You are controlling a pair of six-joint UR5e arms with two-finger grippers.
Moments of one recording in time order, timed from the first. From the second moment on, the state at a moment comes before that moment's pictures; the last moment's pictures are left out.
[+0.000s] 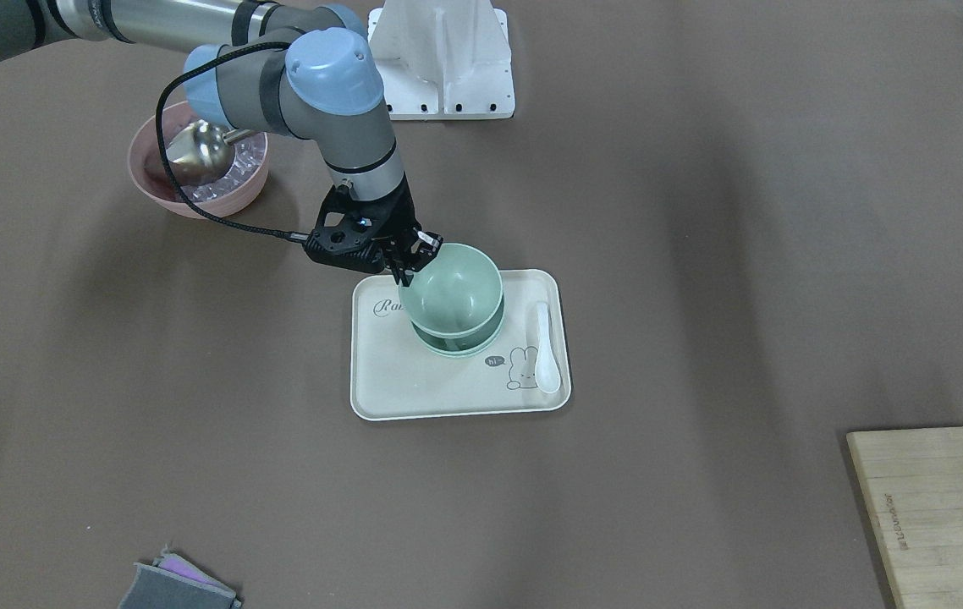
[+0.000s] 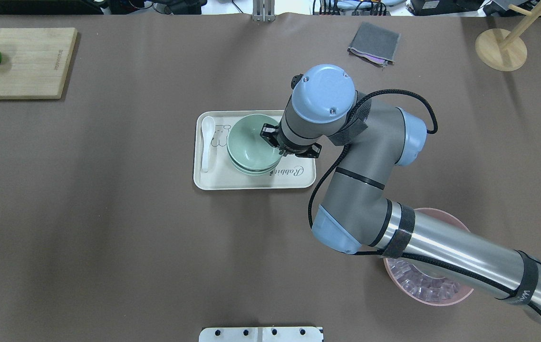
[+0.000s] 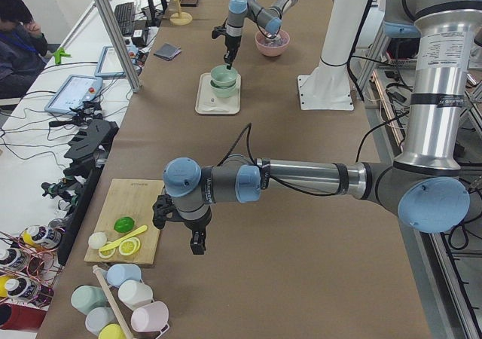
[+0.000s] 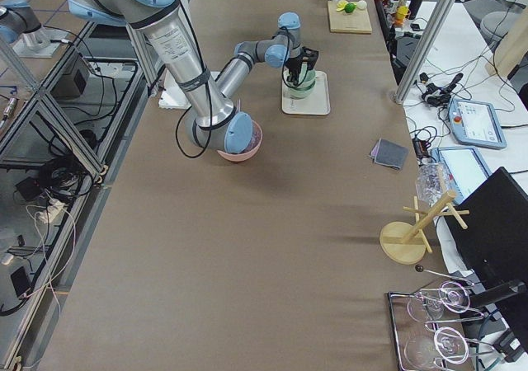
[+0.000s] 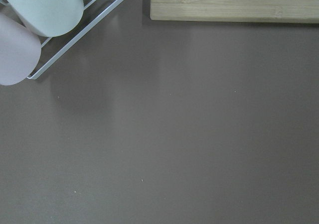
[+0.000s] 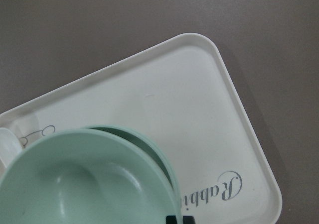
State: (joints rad) left arm -1.61 -1.62 -1.58 -1.46 -2.34 0.04; right arm 0.57 -0.83 1.61 -1.46 1.85 1.56
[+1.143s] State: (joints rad) left arm -1.61 -1.62 -1.58 -1.46 -2.34 0.04; right arm 0.56 -0.83 1.57 -1.43 1.83 1.56
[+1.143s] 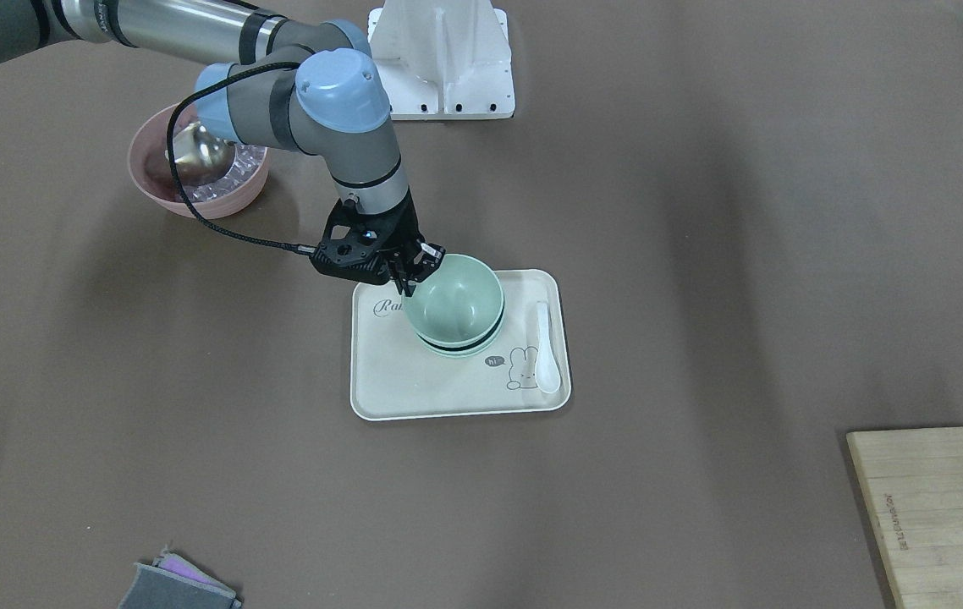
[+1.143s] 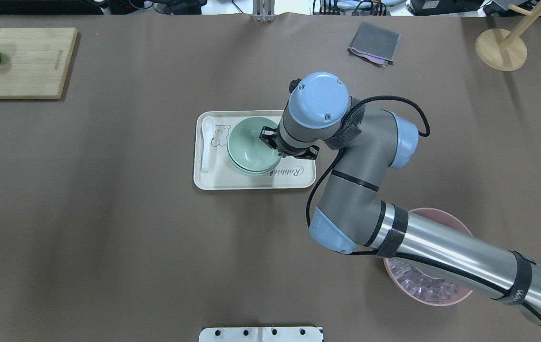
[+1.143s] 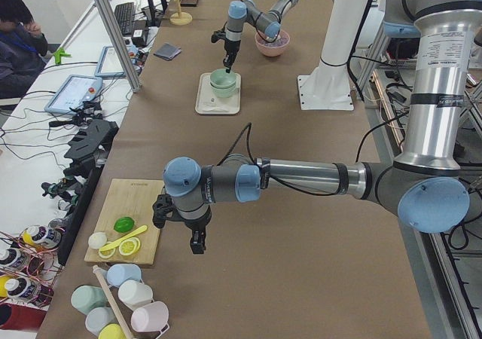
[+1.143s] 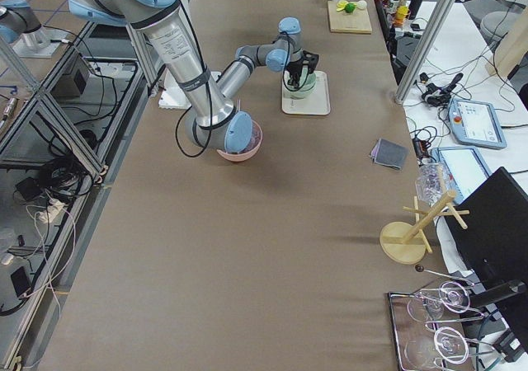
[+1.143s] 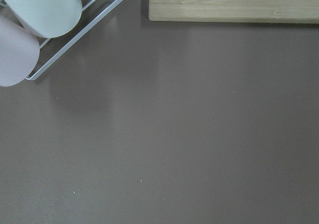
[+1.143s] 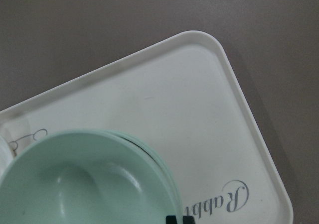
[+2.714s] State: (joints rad) left arm -1.60 -1.62 -1.58 -1.46 -2.34 0.04; right arm 0.55 -0.83 1.54 -1.39 1.79 1.55
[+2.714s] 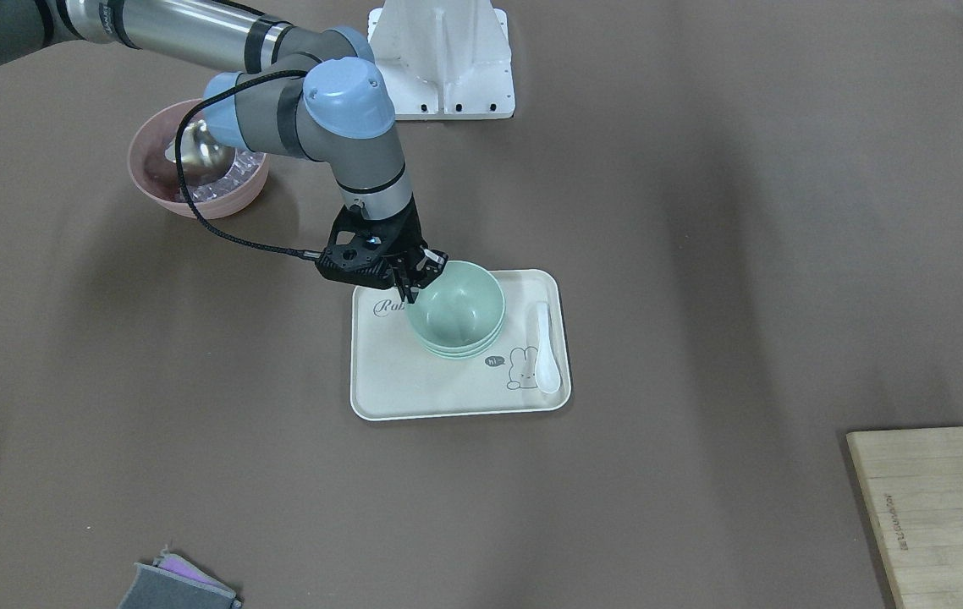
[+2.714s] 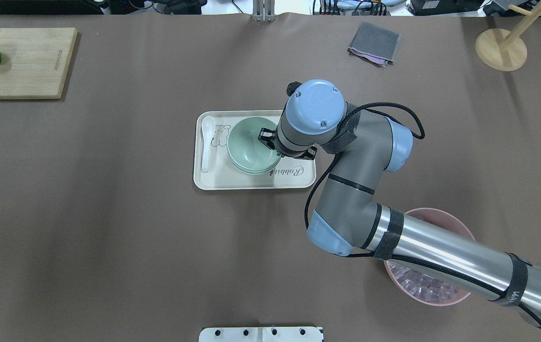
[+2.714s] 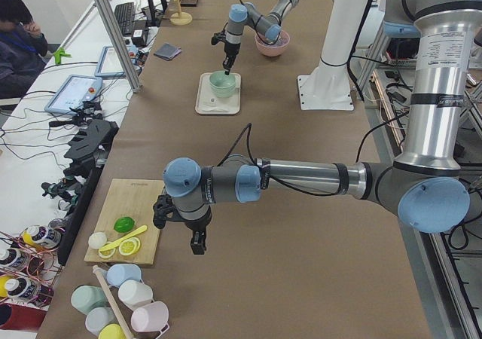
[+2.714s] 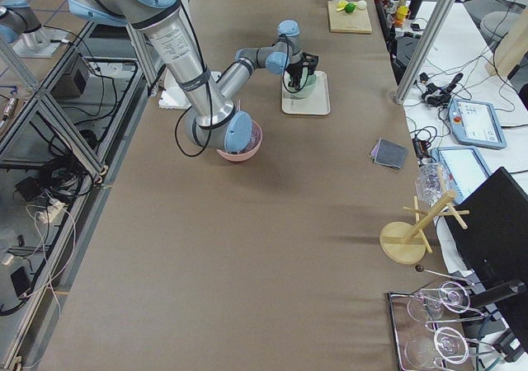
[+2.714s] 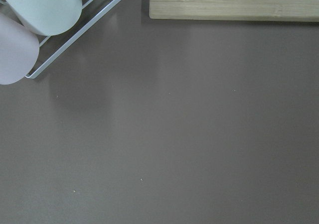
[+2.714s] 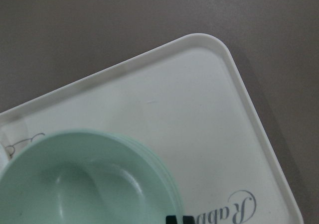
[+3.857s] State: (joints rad) left arm -1.60 -1.60 -1.58 -1.47 -2.34 0.03; right arm 0.62 -0.85 1.58 -1.47 1.84 1.40
